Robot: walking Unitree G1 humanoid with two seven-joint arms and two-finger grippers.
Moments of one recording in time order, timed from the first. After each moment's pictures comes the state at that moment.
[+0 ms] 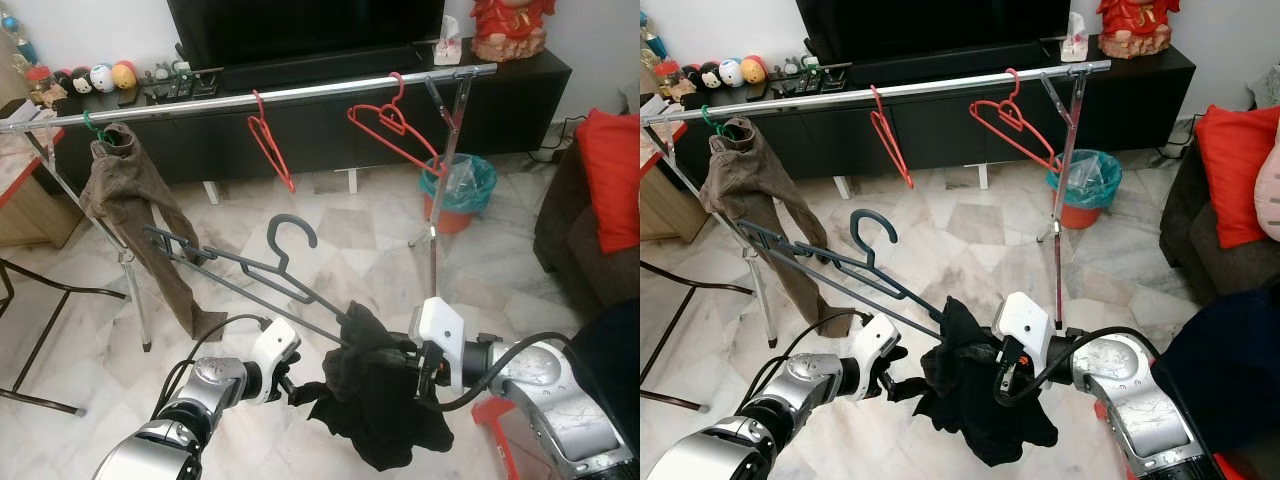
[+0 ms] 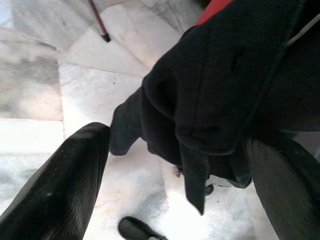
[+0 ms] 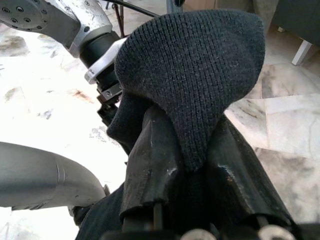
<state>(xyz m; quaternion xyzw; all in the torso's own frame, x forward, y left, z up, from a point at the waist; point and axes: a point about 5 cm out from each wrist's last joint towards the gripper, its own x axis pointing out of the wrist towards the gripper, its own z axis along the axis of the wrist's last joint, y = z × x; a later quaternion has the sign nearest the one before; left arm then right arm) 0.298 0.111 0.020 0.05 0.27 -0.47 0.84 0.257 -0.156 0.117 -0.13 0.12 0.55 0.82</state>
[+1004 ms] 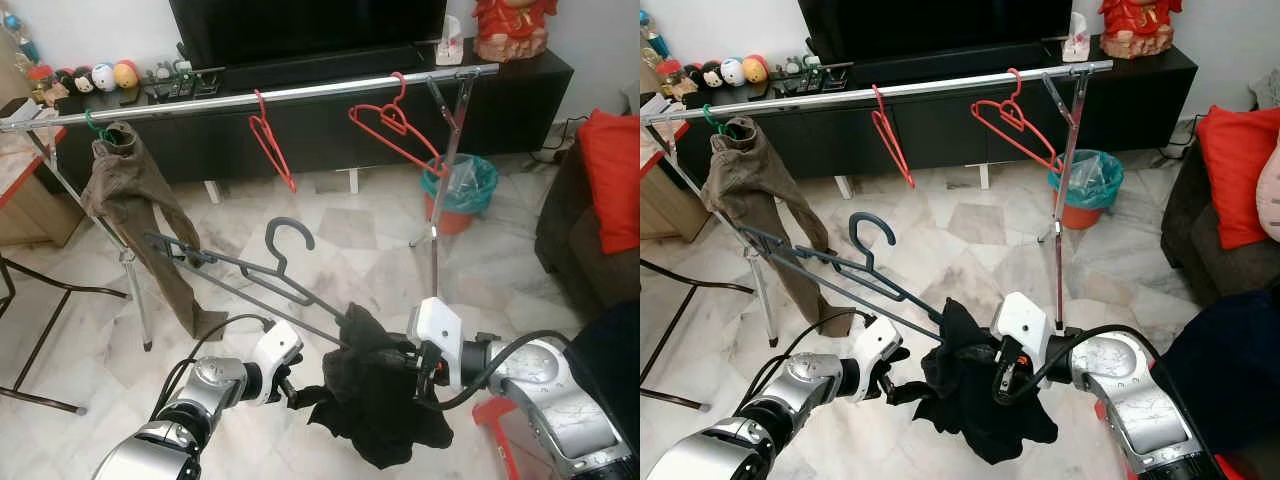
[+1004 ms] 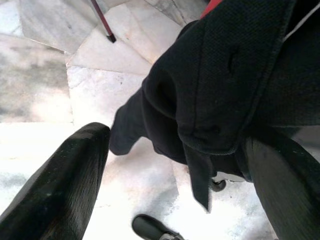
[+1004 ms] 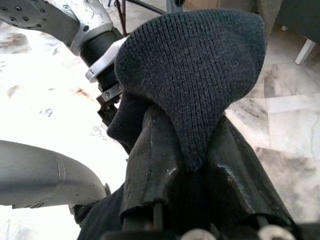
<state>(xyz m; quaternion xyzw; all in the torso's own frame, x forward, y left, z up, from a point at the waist) 0.298 0.110 0.020 0.09 0.26 -0.47 0.84 0.258 -0.153 0.117 -0.13 0.13 0.55 0.81</state>
